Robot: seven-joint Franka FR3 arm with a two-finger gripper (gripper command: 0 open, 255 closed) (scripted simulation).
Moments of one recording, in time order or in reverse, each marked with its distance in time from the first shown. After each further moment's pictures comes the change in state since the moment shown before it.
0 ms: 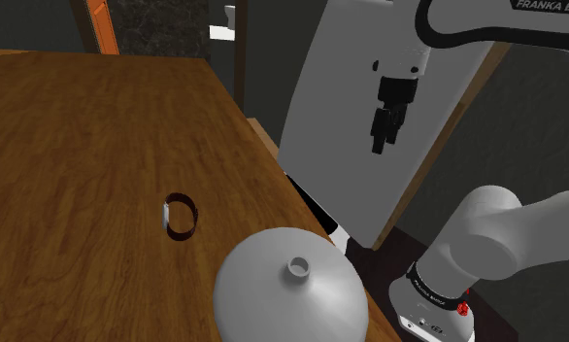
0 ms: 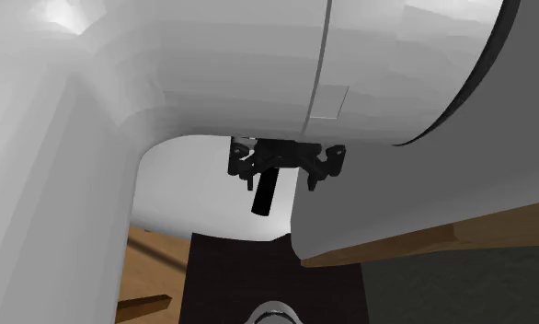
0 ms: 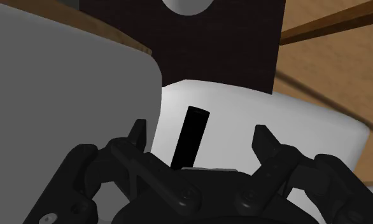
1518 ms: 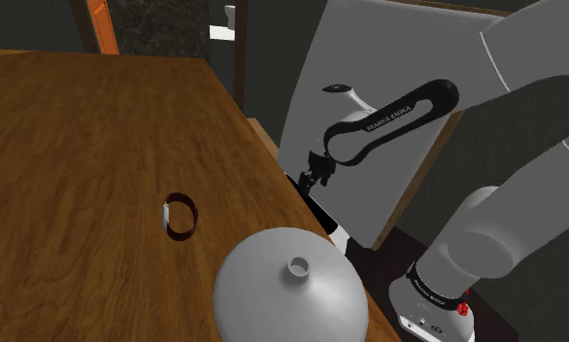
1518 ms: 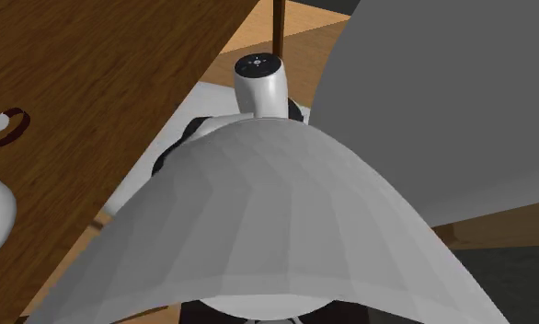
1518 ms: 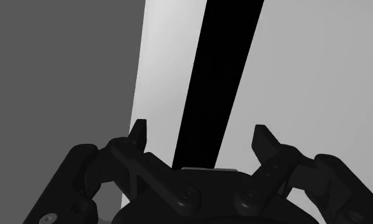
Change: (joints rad) arm -0.047 0.542 0.140 -0.244 -0.093 0.968 0.233
